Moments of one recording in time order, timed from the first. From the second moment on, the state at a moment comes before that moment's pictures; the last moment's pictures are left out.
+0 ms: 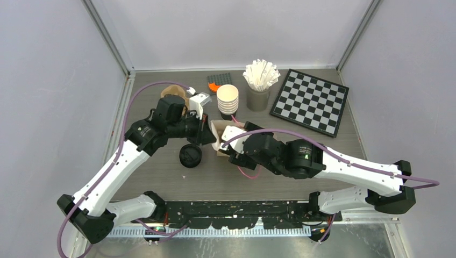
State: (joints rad) left arm -0.62 1.09 1.24 -0.80 0.42 -0.27; right arm 1.32 1.19 1.34 -0.86 0.54 -0.21
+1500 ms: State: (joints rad) left arm -0.62 1.07 1.13 -0.81 0.40 -0.34; right arm 1.32 1.20 1.27 -0.73 0.53 -0.29
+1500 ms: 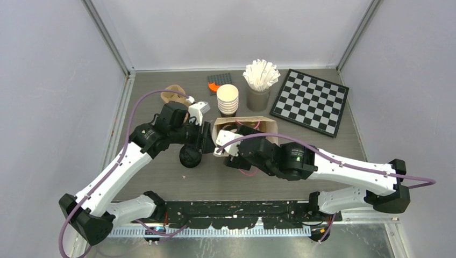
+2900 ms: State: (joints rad) left arm -0.62 1.12 1.15 -0.82 0.34 -0.37; right arm 1.32 1.23 1.27 -0.71 0.55 -0.38
